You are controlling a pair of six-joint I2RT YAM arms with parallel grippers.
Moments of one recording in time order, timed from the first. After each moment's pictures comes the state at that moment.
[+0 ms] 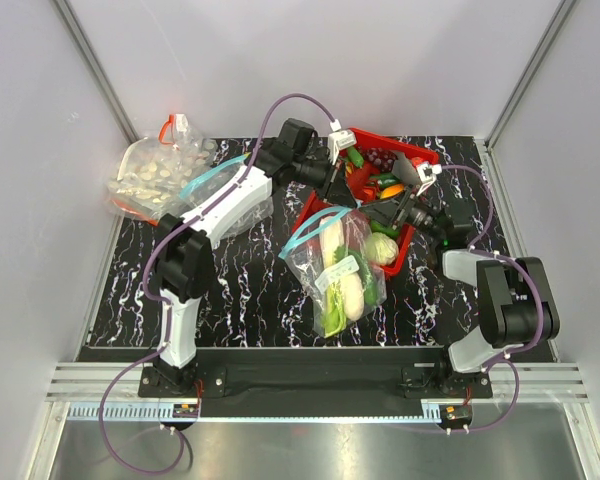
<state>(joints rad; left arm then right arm) -0.58 2.05 1.91 -0.49 0.94 -0.07 0.07 1.57 0.62 1.14 -0.93 0.83</state>
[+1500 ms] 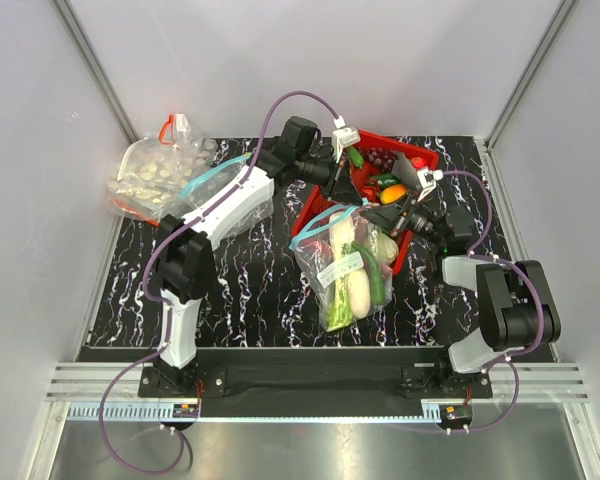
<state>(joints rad) -0.59 2.05 1.93 -0.46 0.94 -0.09 0.08 1.54 0.57 1.22 -0.95 0.89</state>
